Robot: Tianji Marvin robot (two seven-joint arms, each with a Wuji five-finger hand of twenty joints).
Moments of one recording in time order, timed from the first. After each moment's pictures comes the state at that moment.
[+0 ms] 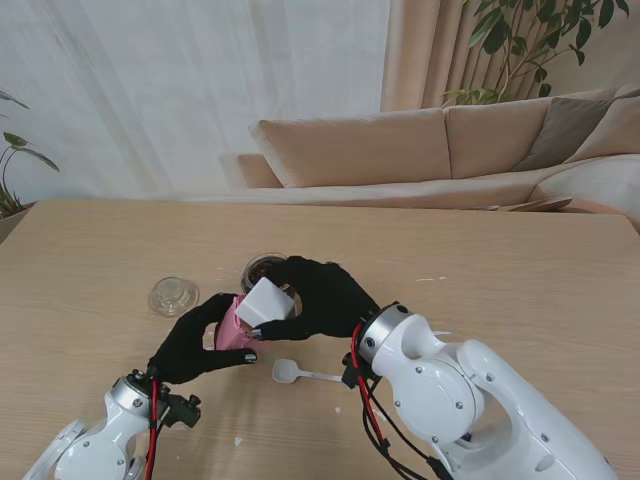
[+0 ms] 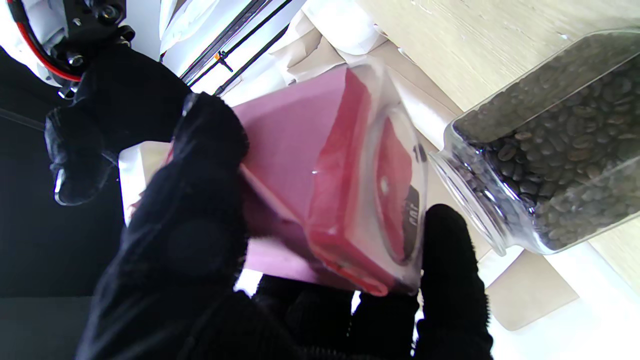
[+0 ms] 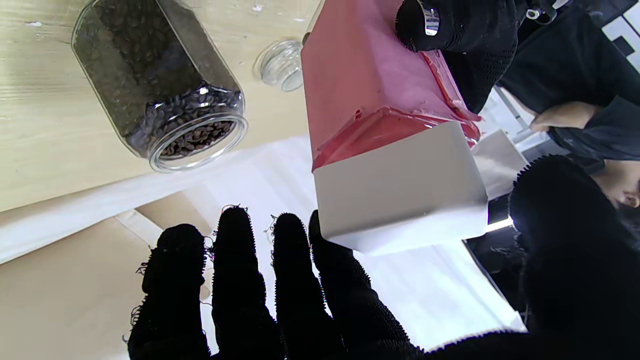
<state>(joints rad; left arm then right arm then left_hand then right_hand) 1.88 -1.12 -1.39 -1.73 0.23 -0.67 0.05 -1.55 -1.06 0.98 -2.12 -0.62 0.20 0.24 1.05 -0.53 0.19 -0.13 0.39 0.37 0.73 0.60 0.73 0.35 0.35 0.92 0.52 0.37 0.75 0.97 0.24 0.38 1.17 0.82 0.30 -0.50 0.60 -0.08 0.44 0.28 0.28 0.61 0.36 0.22 0.63 0.44 0.37 0.24 0.53 0.53 0.12 0.31 1.26 1.03</state>
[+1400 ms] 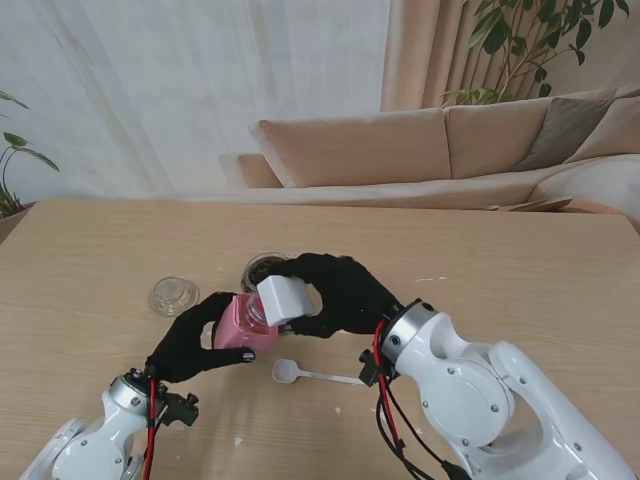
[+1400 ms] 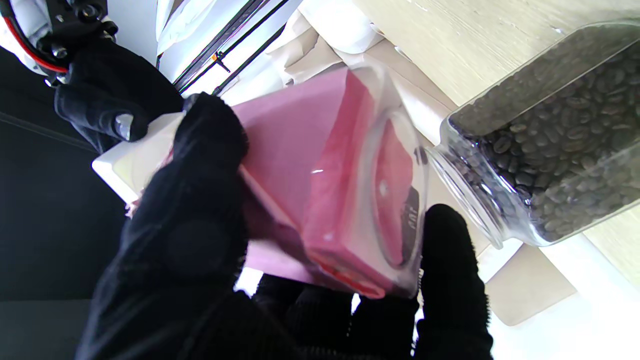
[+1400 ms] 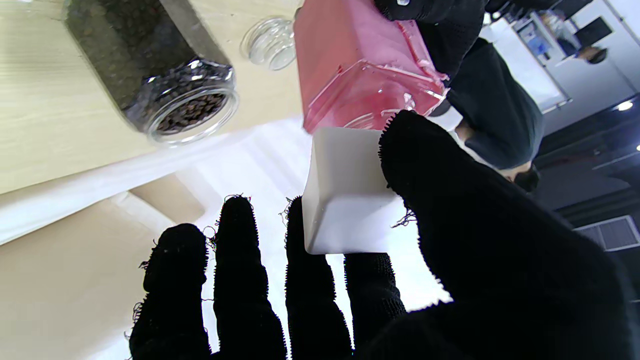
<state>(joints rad) 1.88 -1.12 -1.40 -1.73 0.23 -0.67 0.04 -1.64 -1.06 1.10 -2.18 -0.58 0.11 0.26 1.05 -0.53 0.19 -0.13 0.39 0.37 0.73 0.60 0.73 0.35 0.35 0.93 0.52 0.37 0.75 0.98 0.24 0.38 1.17 0.82 0.73 -0.69 0.80 -0.09 0.55 0.00 0.37 0.63 0.50 0.09 0.59 0.44 0.44 0.22 0.56 0.54 0.14 0.30 1.30 1.03</state>
